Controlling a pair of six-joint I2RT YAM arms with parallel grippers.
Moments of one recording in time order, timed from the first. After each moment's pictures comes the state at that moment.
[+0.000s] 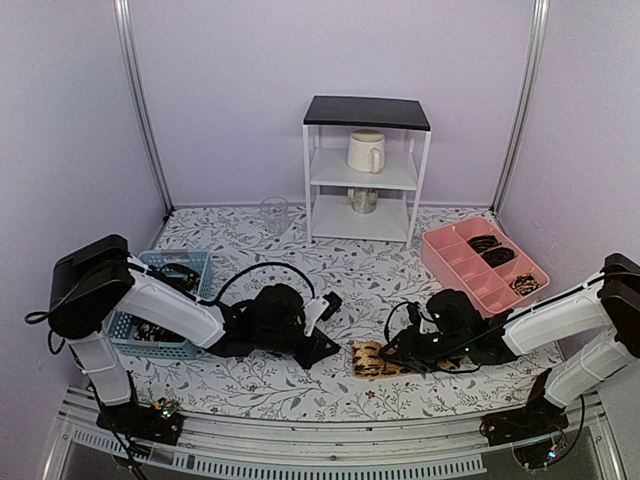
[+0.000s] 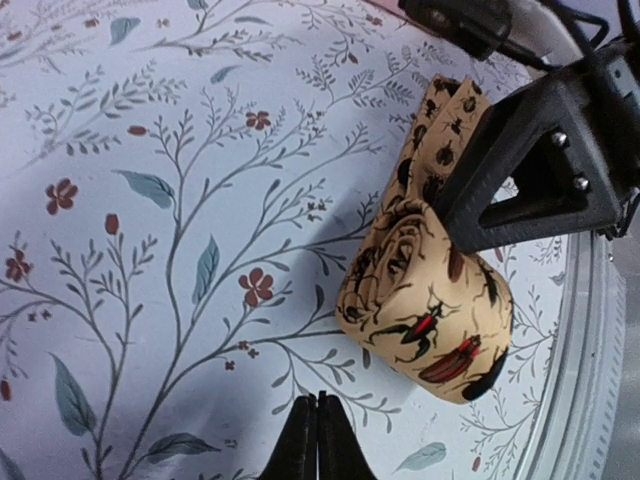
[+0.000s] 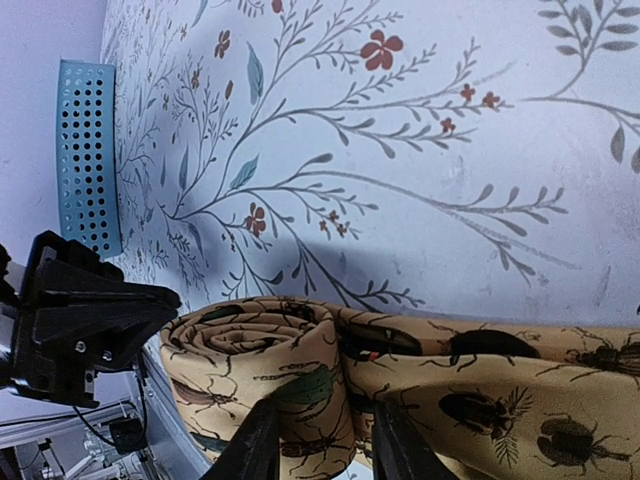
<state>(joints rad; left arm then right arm) -1.06 1.79 0.77 0.37 0.17 -0.34 0.90 1.43 0.42 0.27 -0.24 1.12</state>
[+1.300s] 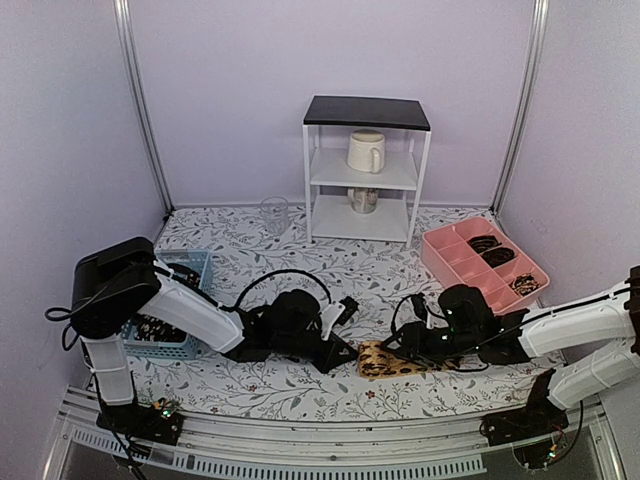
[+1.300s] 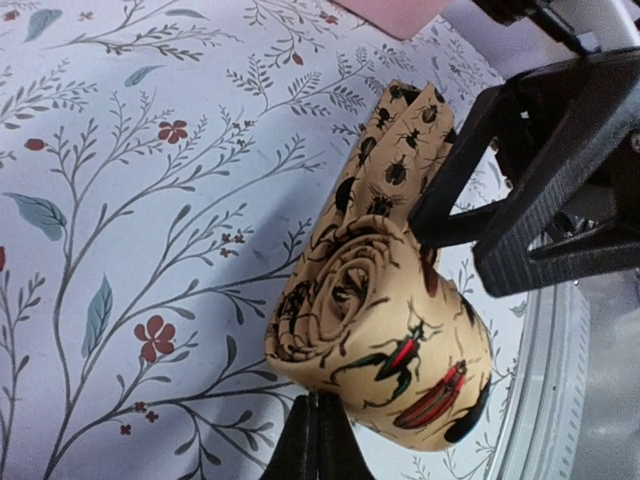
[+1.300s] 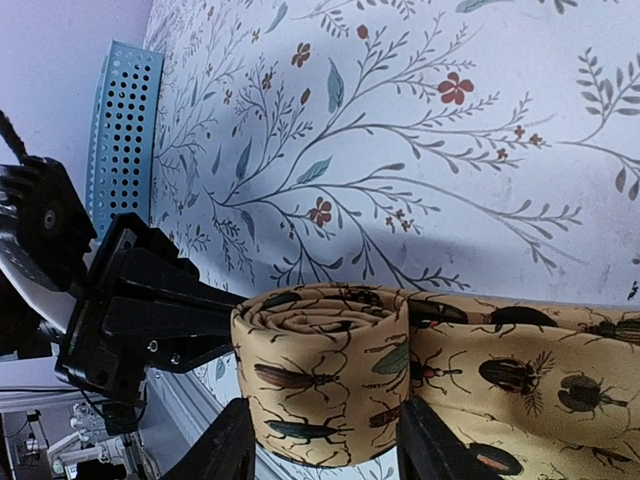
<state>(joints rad) -1.11 1.92 0.85 0.47 0.23 -0.45 0.90 1.28 0.40 0.22 -0.23 1.04</state>
